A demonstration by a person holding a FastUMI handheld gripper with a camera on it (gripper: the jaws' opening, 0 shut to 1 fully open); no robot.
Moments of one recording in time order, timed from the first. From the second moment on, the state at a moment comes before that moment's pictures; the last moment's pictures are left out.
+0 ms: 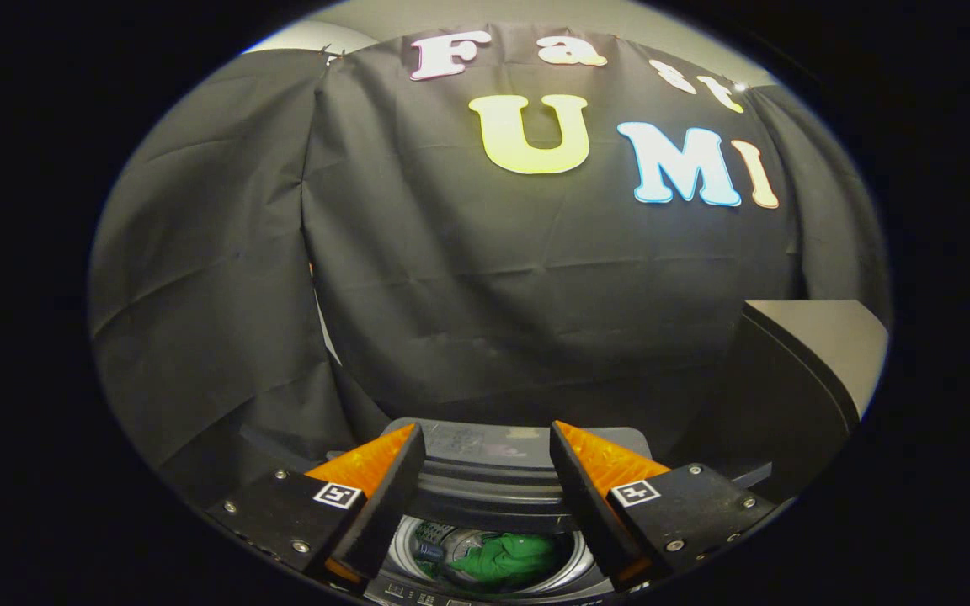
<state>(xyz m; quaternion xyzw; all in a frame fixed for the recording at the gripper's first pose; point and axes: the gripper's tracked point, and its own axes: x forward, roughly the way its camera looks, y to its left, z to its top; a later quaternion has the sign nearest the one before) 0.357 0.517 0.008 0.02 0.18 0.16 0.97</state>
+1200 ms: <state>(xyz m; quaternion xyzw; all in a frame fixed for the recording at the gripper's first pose) 0.240 0.434 0.045 0.03 0.15 0.12 0.98</state>
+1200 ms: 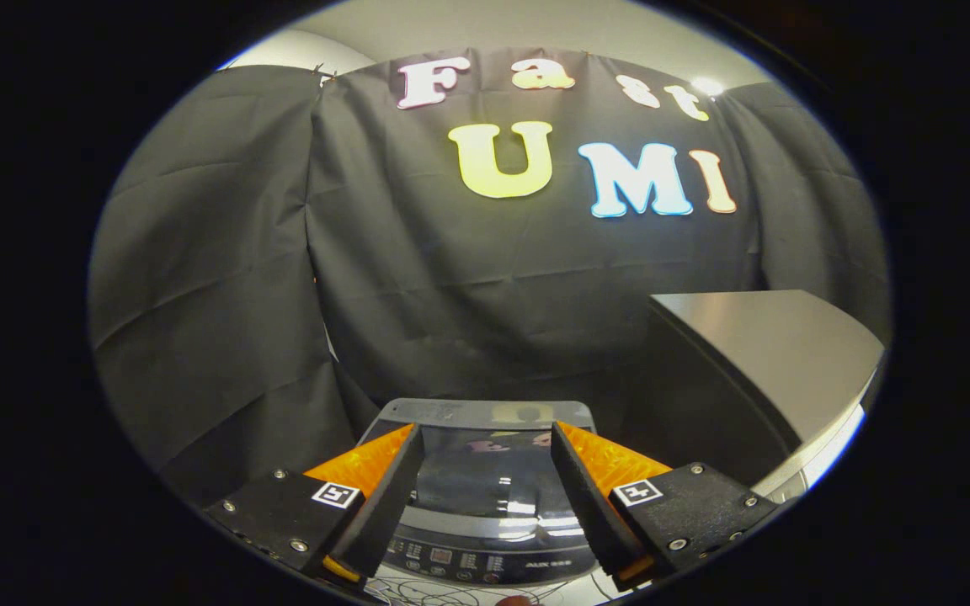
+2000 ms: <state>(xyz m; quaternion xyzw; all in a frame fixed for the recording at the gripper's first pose) 0.069 0.154 0.074 0.02 0.06 0.17 0.98</state>
